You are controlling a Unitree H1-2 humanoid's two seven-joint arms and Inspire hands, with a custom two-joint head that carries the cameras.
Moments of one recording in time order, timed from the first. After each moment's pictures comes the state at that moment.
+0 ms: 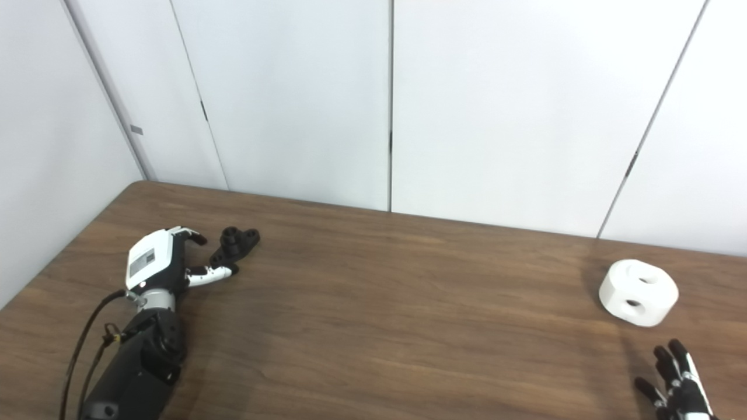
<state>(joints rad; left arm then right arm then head) -0.29 0.39 0.04 0.29 0.72 0.36 0.24 0.14 -0.26 -0.17 -0.10 0.18 -0.06 0.16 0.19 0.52</state>
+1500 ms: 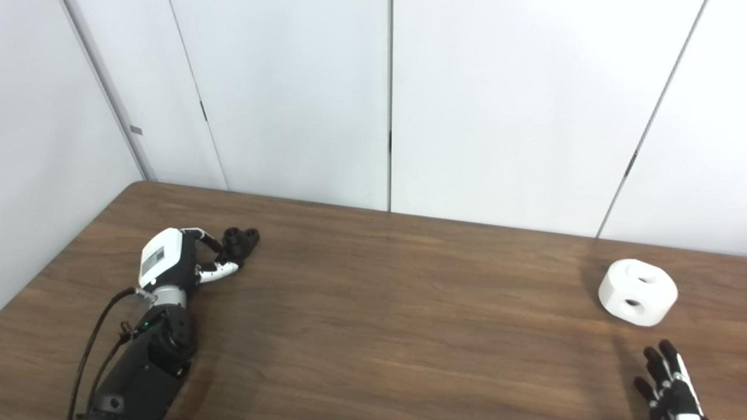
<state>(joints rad) -0.31 0.39 -0.02 0.30 0.62 0.39 0.29 0.16 -0.26 -0.15 -0.12 0.19 -0.05 0.15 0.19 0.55</state>
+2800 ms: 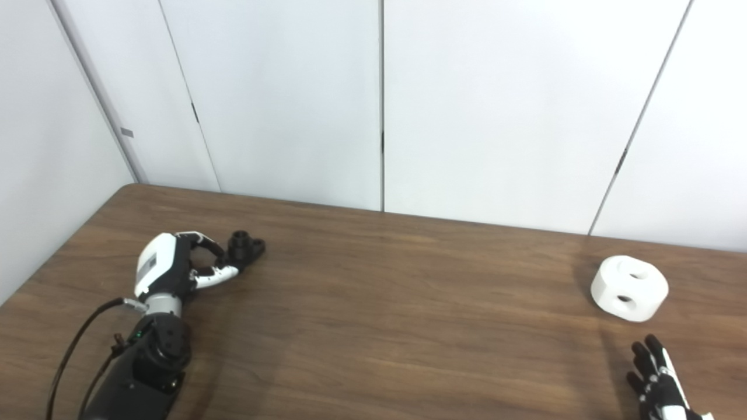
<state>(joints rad) -0.23 0.34 0.00 0.06 0.54 0.45 0.19 0.15 -0.26 -0.13 -0.13 0.18 -0.05 0.15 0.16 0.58</state>
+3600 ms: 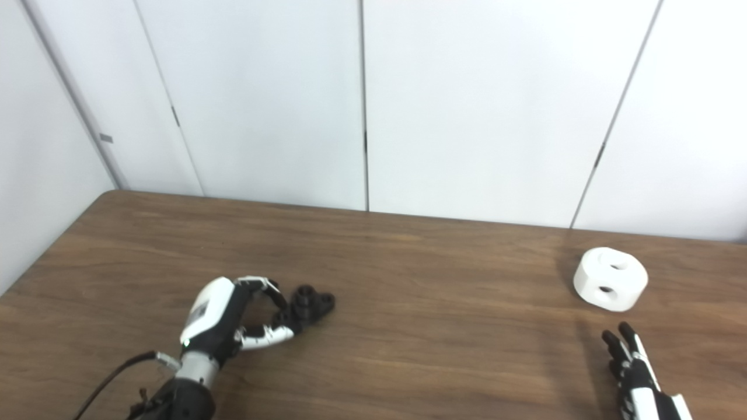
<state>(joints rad) -0.03 0.29 -0.23 -0.21 0.62 0.32 0.07 0.15 -0.24 -0.11 -0.17 0.12 0.00 0.12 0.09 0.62</state>
